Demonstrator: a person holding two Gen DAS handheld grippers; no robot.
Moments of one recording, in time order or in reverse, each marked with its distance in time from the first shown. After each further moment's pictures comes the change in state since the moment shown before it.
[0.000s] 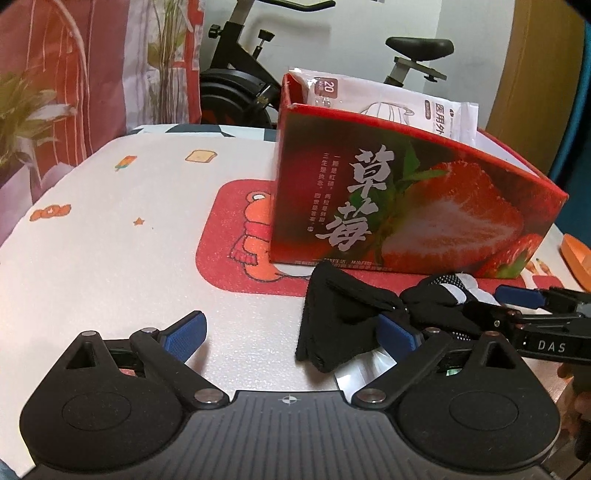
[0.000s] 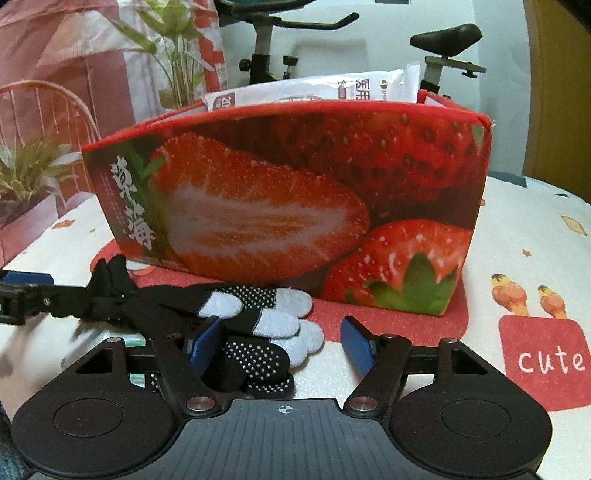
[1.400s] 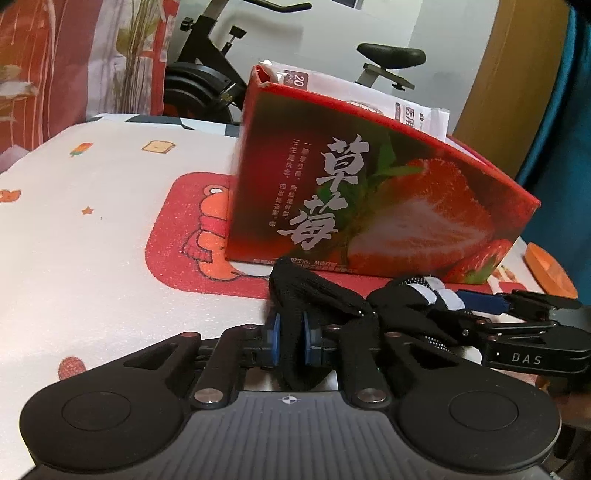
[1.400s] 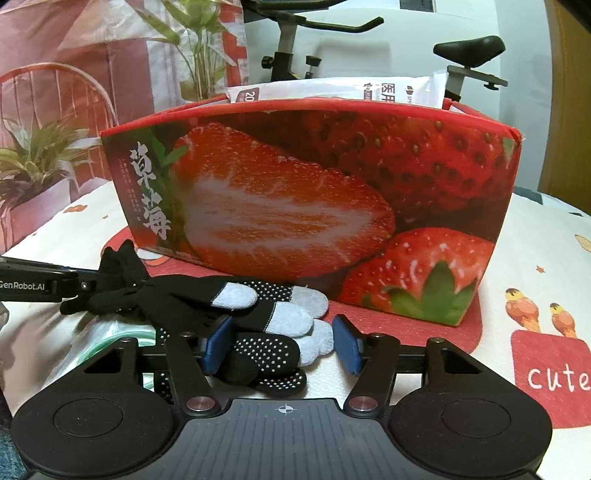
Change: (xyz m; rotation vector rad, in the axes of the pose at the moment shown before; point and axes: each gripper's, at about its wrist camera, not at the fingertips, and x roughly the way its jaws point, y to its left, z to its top) left arm 0.021 0.002 -0.006 -0.037 -0.027 -0.175; right arm 0.003 0.009 0.000 -0.065 0.001 0.030
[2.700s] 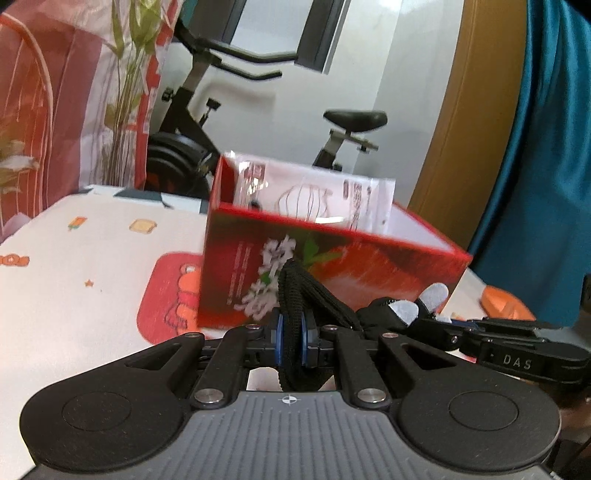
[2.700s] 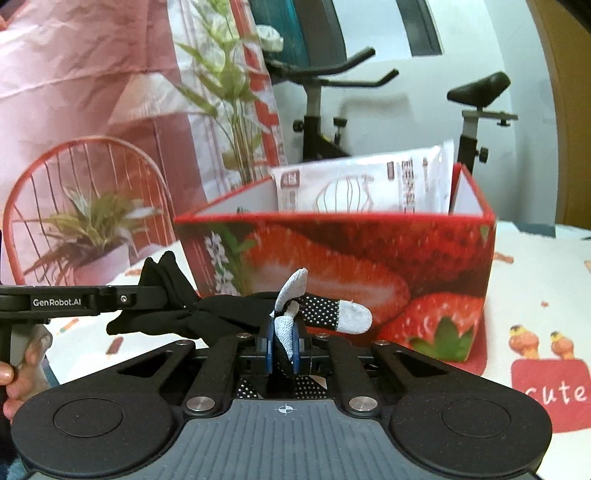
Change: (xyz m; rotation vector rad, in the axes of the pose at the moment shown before) left arm -0.059 -0.022 0.003 0.039 -0.192 -0.052; right arm -0.073 0.001 0.012 0.040 -0.201 0.152
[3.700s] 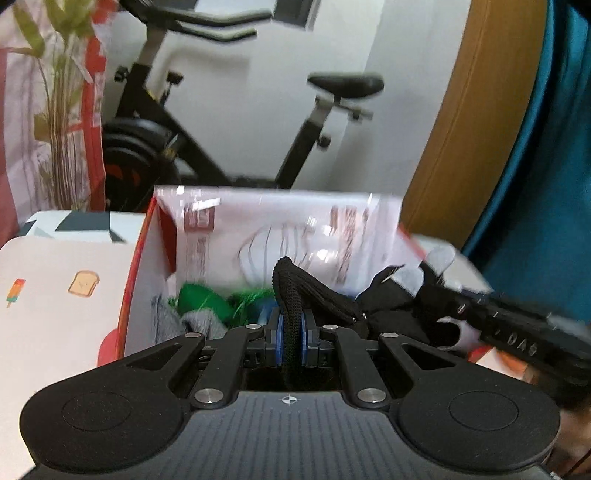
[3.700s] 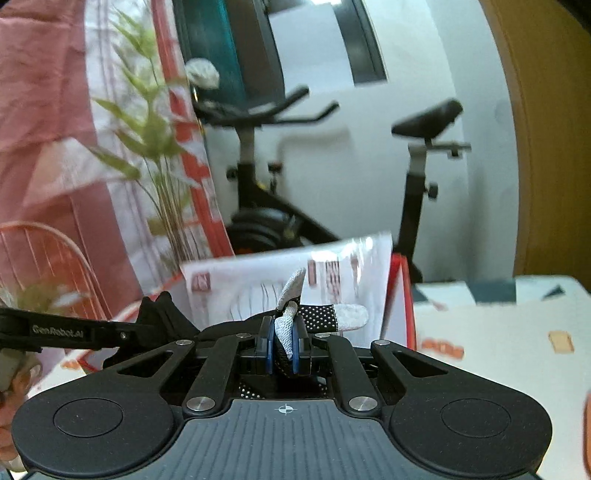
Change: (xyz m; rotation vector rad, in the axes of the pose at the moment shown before) left arm 0.097 -0.028 0.127 0.005 0.114 -0.064; right arm 0.049 -0.070 0.110 0.092 -0.066 -0.164
